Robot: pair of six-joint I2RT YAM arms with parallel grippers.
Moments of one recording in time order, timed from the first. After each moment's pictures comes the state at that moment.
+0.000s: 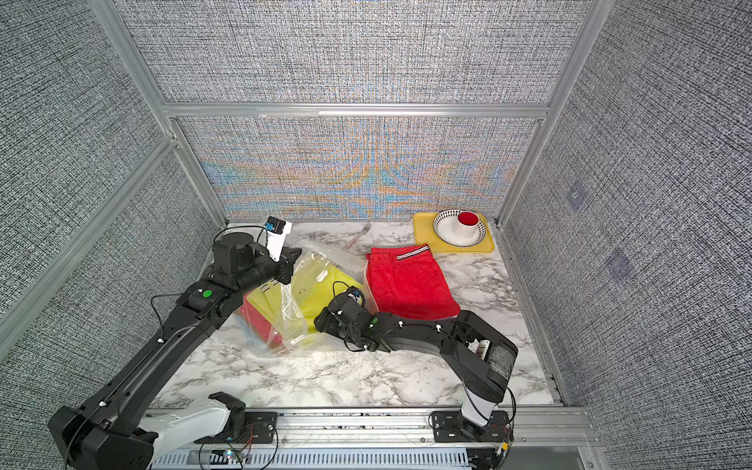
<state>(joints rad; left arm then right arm) -0.44 1.14 1.12 -0.39 0.16 0.01 1.01 1.72 0.99 0.00 -0.01 1.22</state>
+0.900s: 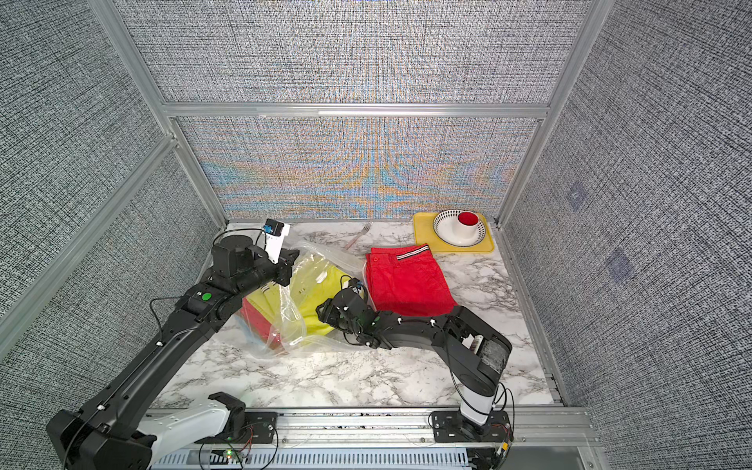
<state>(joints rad) -0.44 1.12 1.09 -0.38 0.13 0.01 0.96 1.76 0.97 0.23 0.02 1.18</state>
